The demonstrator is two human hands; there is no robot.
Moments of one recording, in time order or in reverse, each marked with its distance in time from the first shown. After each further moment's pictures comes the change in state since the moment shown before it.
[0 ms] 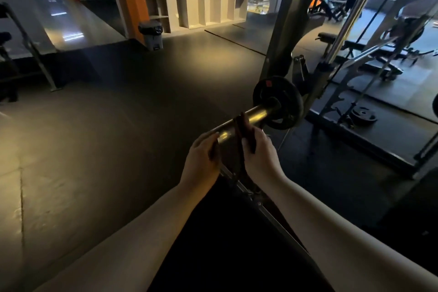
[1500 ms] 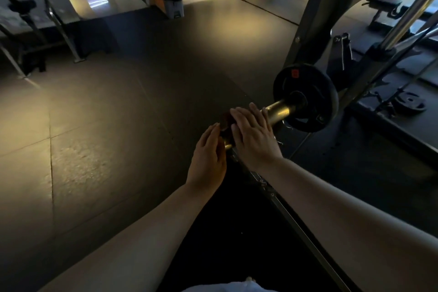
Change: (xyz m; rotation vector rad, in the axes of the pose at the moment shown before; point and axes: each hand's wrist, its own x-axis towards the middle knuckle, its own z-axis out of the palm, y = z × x) left_hand 0.075 -0.047 0.052 0.136 0.065 -0.078; right_hand 0.132 0.066 0.047 -0.547 -0.245 -0.452
